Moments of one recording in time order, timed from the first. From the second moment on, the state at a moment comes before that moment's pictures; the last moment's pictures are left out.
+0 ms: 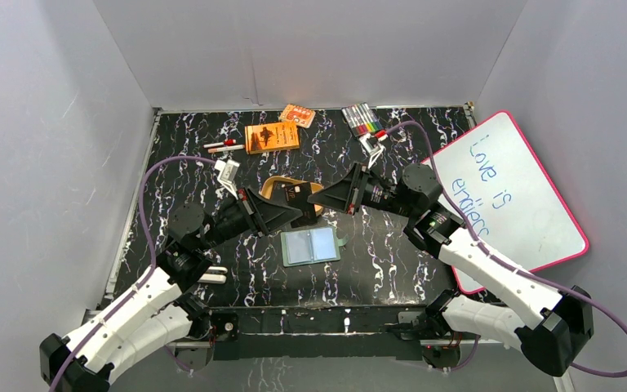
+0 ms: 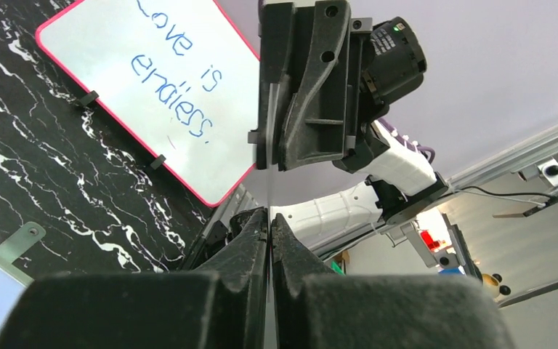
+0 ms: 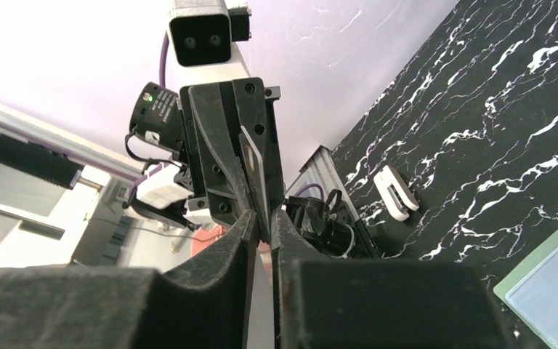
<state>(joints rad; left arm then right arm) -0.68 0.73 0.60 0.31 0.45 -1.01 0.76 1.02 0.85 0.26 -0.56 1.01</state>
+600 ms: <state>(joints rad) -0.68 0.70 0.56 0.40 0.42 -1.06 0.75 1.03 0.84 0.32 -0.67 1.02</state>
